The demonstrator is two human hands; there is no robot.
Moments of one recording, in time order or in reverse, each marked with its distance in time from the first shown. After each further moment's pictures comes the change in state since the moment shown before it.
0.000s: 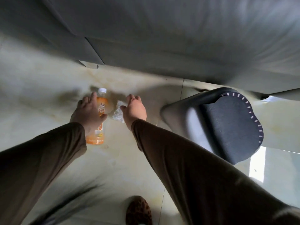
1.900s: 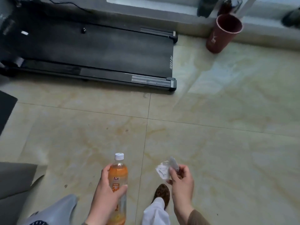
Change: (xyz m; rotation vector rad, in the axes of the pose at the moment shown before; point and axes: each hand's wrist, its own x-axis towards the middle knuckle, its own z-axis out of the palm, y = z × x) left_hand -0.594 0.508 0.090 0.256 -0.703 0.889; right_hand -0.696 0.341 -0.339 1.609 1.728 1.022
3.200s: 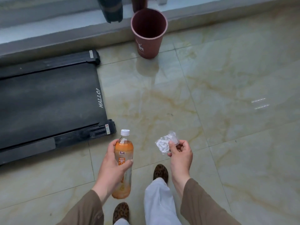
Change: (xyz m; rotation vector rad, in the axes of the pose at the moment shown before) left_hand 0.218 0.477 0.330 0.281 -0.299 0.214; right_hand 0.453 -0.281 -0.131 0.222 0.329 0.090
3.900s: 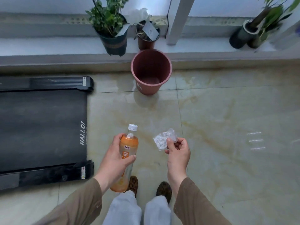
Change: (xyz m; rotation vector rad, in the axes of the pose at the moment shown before) left_hand 0.229 0.221 0.024 -0.065 -0.008 0.009; right_hand 0.237 -0.199 0.129 -0.062 -0.066 -0.078
